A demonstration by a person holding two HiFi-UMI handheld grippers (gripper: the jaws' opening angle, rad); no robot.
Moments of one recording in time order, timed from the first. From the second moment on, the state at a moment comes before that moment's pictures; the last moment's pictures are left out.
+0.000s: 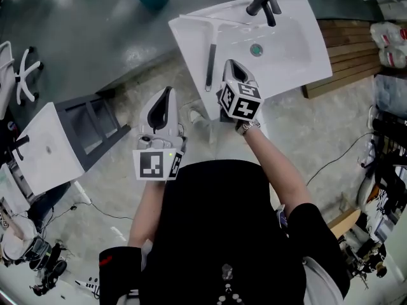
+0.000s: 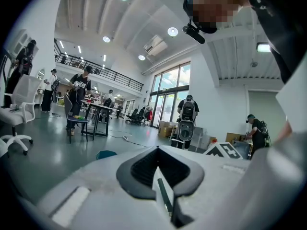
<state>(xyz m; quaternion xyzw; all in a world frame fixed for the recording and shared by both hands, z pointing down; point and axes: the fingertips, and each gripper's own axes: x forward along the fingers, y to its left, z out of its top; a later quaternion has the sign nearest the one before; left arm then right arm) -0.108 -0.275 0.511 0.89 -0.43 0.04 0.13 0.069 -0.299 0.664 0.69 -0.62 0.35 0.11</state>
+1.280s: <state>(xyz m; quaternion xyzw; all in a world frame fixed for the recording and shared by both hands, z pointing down) -0.118 -0.237 0.425 0.91 -0.42 -0.03 0.06 0.022 -0.222 0.412 0.58 -0.81 0.10 0.00</state>
